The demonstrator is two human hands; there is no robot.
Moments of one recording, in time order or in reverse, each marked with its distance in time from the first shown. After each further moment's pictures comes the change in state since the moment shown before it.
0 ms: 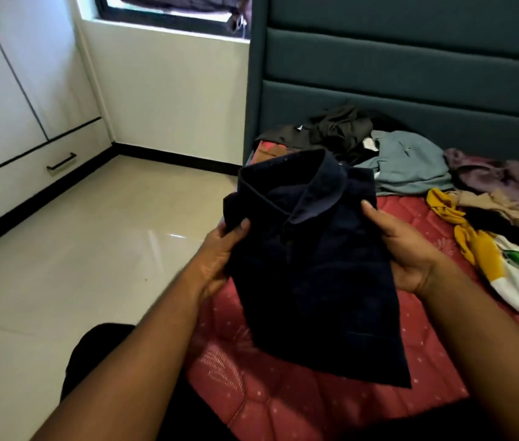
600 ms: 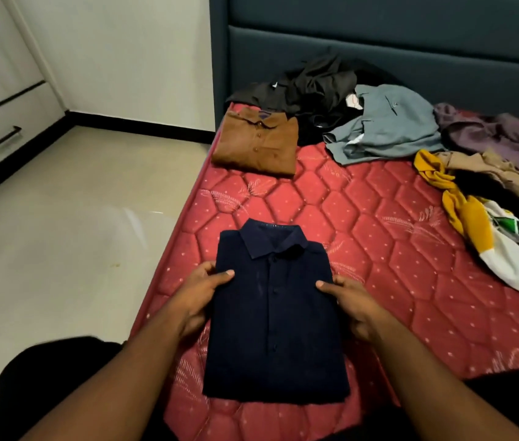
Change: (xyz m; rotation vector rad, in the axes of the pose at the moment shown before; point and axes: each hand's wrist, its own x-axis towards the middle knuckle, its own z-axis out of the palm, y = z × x) left_hand 0.026 -0.104 -0.027 0.242 0.212 -0.391; right_hand 0.044 0.135 -0.109 -0.158 0.490 0.282
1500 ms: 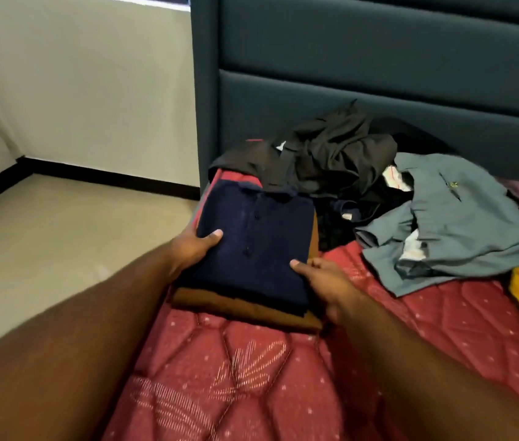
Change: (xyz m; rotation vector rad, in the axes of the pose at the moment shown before) left_hand 0.382 0.267 0.042 0.564 0.074 0.231; right_hand 0.360 -0.245 0.089 -0.133 0.005 -0.148
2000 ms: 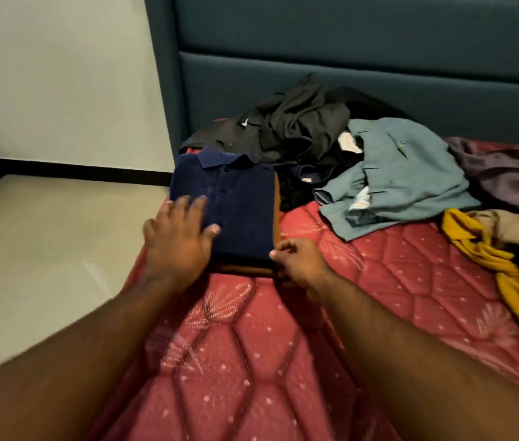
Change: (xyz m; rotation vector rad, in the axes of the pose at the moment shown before) left_hand -0.098 -0.013 0.054 1.001 0.484 0.531; right_hand -0.059 0.040 -0.024 -0.212 0.093 -0.184
